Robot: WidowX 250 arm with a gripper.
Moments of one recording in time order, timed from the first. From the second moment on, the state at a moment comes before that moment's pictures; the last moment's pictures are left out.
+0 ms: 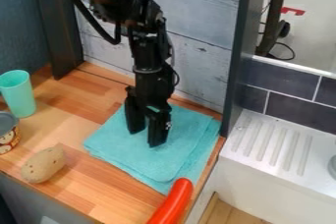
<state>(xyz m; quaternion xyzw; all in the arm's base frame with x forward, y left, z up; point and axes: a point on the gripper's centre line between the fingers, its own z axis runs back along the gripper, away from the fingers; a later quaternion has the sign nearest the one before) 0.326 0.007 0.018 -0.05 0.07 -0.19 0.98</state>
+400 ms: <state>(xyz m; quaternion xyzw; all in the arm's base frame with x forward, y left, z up) 0.330 0.030 0.064 -0.01 0.02 -0.16 0.99</state>
